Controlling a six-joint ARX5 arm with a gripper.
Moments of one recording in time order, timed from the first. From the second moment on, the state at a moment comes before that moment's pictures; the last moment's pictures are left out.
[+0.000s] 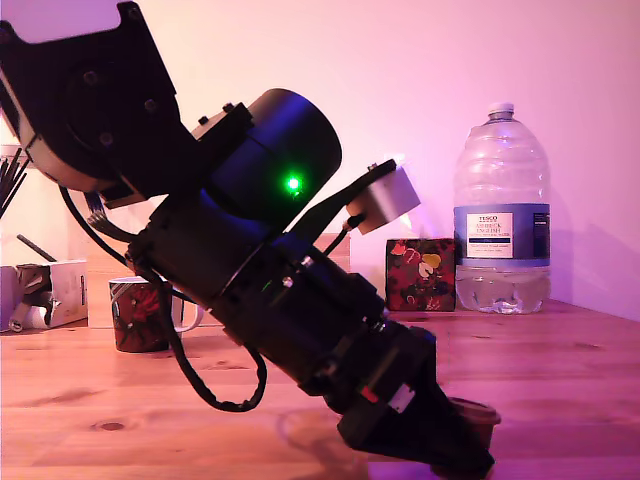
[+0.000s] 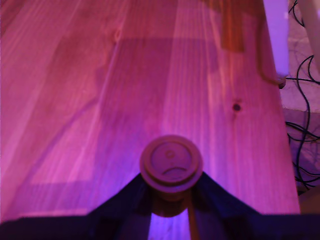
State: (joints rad) arm -0.92 1.89 0.80 0.32 0.45 0.27
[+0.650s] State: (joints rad) arm -0.87 1.66 0.80 0.21 0.43 0.19
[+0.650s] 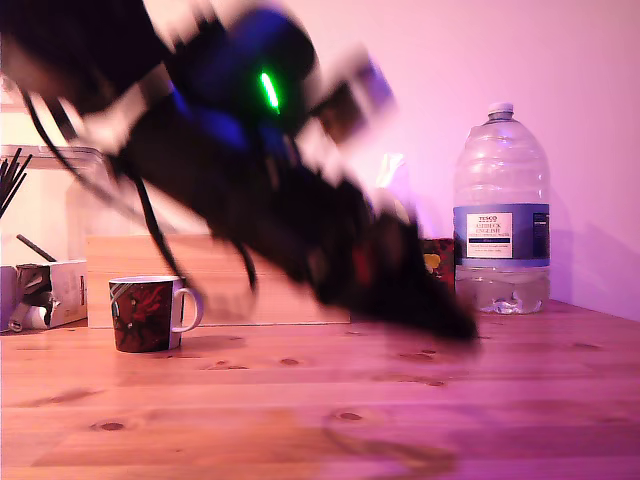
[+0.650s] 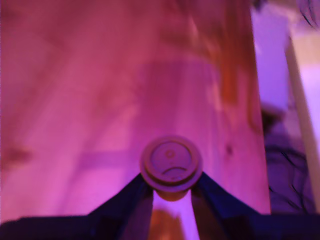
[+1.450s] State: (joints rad) arm -0.56 1.36 0.80 -0.07 0.33 0.19
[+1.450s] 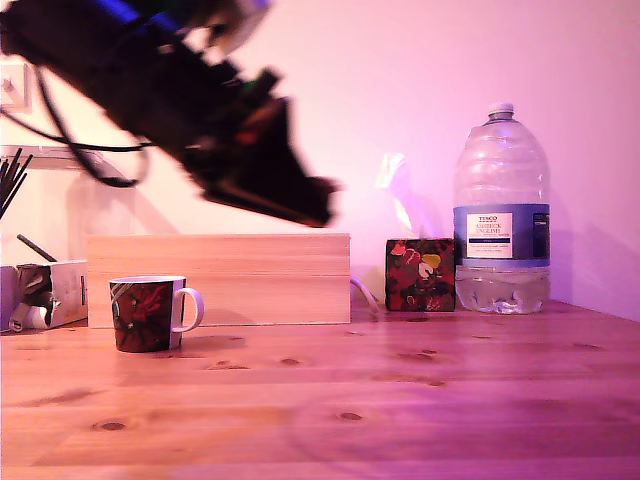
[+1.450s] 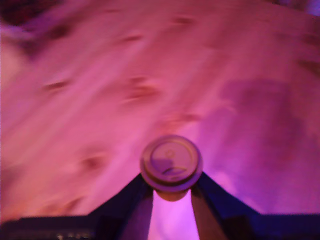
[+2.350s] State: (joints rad) arm -0.18 1.29 0.80 -0.12 0.18 0.11
